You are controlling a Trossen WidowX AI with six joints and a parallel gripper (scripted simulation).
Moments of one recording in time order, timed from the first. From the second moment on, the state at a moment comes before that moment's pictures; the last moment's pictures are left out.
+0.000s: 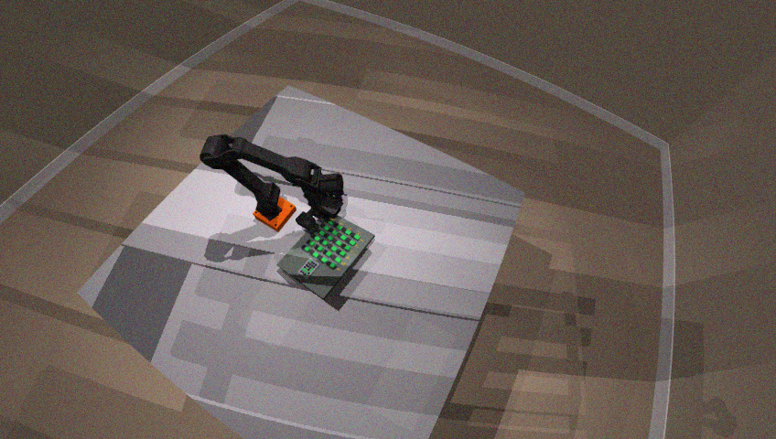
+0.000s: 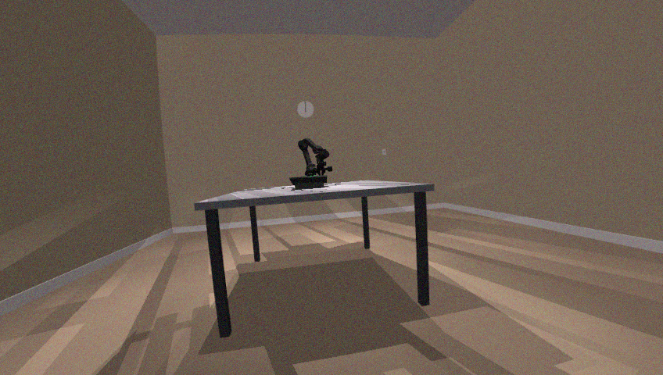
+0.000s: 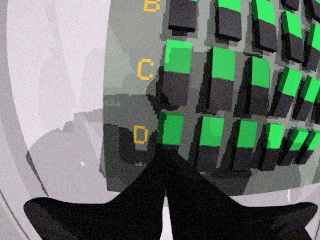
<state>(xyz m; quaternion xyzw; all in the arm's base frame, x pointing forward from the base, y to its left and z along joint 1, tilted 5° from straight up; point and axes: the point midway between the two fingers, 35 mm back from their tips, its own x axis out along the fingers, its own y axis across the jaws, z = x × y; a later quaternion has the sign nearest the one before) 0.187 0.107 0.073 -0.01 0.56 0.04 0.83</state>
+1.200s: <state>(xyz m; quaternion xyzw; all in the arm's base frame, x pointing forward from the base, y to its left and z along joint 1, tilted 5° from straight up) 0.195 0.011 0.133 -0.02 0.59 0.03 0.81</state>
